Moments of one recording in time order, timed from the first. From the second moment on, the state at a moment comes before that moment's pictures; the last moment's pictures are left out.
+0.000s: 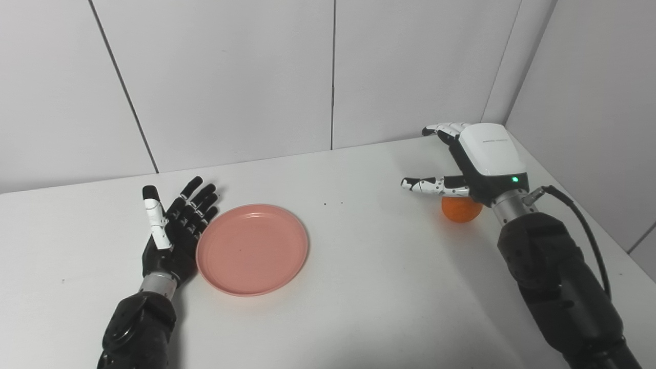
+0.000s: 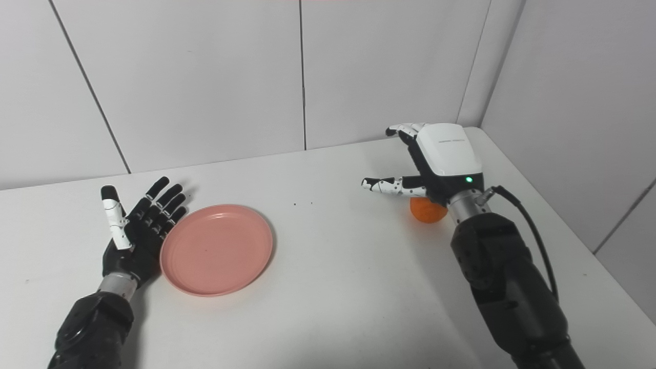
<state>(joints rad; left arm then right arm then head) -0.45 0.01 0.12 0.37 -0.41 0.22 -0.20 -0.31 -0.49 0.00 -0.19 -0.97 0.17 0.17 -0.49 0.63</state>
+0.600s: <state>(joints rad) -0.45 0.01 0.12 0.36 -0.41 0.22 -0.21 -0.33 -0.49 0.03 -0.02 -0.93 0.18 0.15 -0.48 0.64</state>
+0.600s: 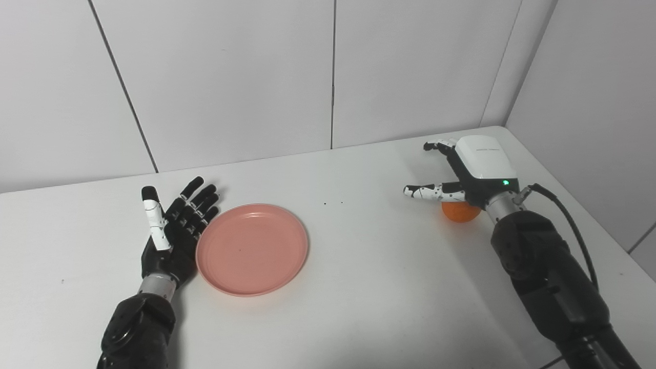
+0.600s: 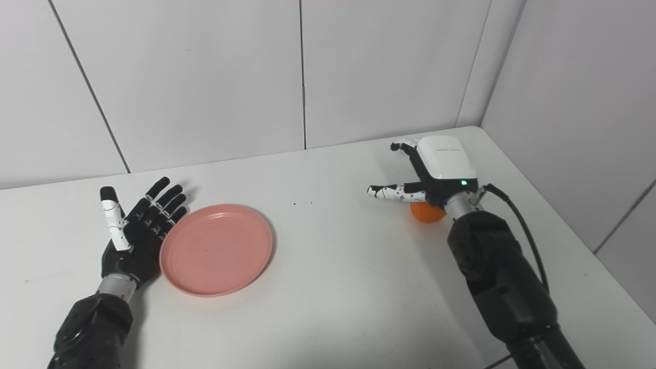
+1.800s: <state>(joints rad) -0.43 0.01 0.12 0.34 -0.41 0.22 -0.21 -0.33 -0.57 0.15 0.15 -0.95 0.18 0.10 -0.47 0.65</state>
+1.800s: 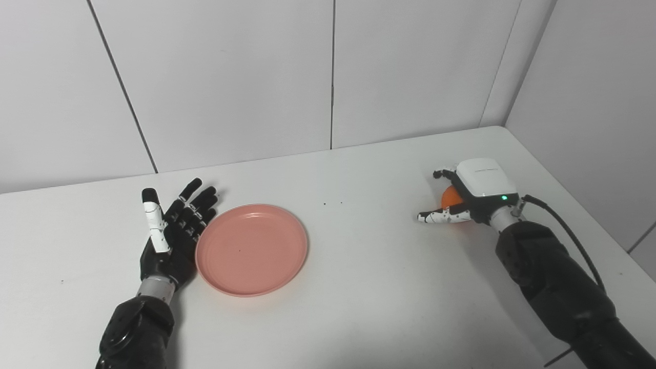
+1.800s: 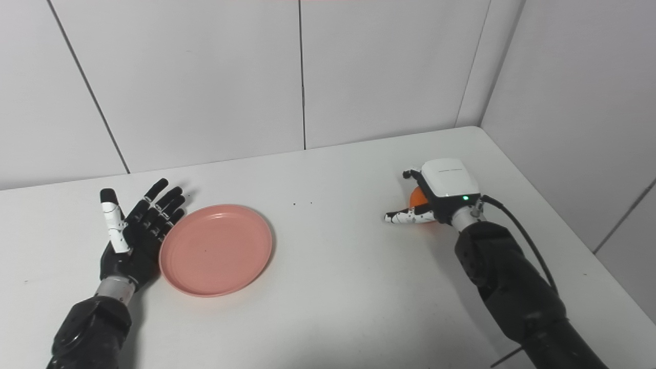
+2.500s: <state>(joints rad) -0.42 0.02 0.11 0.32 -0.41 0.26 -0.21 -0.37 -0.58 0.21 0.32 -0.91 0.17 -0.05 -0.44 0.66</state>
